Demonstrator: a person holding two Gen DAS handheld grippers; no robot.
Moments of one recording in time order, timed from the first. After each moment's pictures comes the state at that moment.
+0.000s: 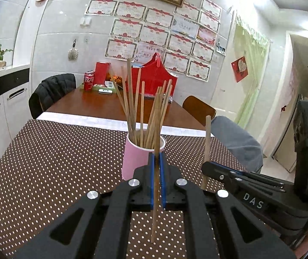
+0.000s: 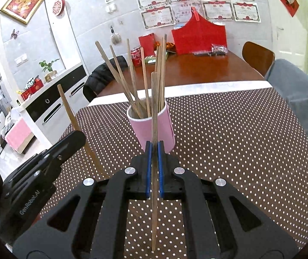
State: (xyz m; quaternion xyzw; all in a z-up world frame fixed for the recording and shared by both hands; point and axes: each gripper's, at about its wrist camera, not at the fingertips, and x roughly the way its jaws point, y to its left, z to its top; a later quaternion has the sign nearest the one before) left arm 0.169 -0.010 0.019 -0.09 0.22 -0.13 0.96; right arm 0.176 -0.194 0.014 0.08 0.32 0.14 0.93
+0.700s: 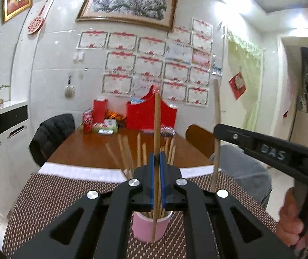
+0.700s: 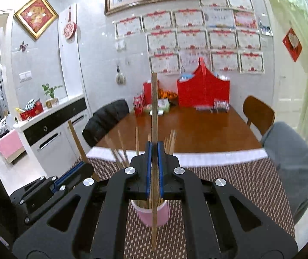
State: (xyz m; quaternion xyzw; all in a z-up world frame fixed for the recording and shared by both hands) left arm 0.221 -0.009 0.106 -0.05 0.12 -0.13 0.98; right arm 0.228 -0.183 0.131 0.04 0.18 0.13 0.97
